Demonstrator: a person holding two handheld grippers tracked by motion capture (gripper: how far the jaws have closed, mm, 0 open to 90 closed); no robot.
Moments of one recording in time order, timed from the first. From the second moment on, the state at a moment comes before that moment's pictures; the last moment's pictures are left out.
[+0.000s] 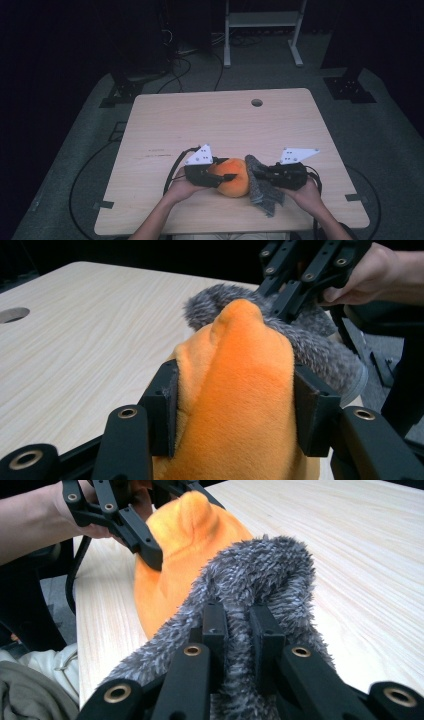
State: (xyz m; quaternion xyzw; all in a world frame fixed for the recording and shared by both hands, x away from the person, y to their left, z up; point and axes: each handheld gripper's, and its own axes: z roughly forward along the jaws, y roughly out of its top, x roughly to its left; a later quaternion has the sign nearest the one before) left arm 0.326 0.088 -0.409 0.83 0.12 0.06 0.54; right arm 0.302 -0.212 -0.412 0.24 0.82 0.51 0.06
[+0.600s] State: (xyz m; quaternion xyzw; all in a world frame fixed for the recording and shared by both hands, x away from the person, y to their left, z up) left arm 0.333 0.098 -0.408 0.84 0.12 0.07 0.53; right arm 0.306 -0.199 -0.411 0.24 0.81 0.53 0.07
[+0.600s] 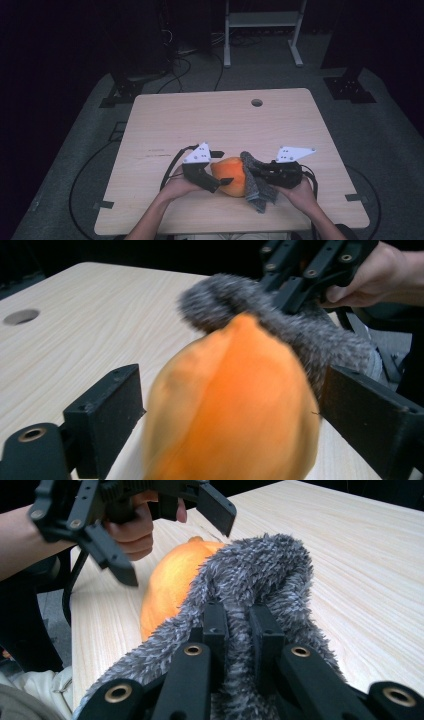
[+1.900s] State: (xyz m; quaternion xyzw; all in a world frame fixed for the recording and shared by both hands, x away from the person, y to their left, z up) left arm 0.340 0.103 -0.415 0.84 0.14 0.04 0.53; right arm 0.309 -0.199 -0.404 0.24 0.81 0.53 0.10
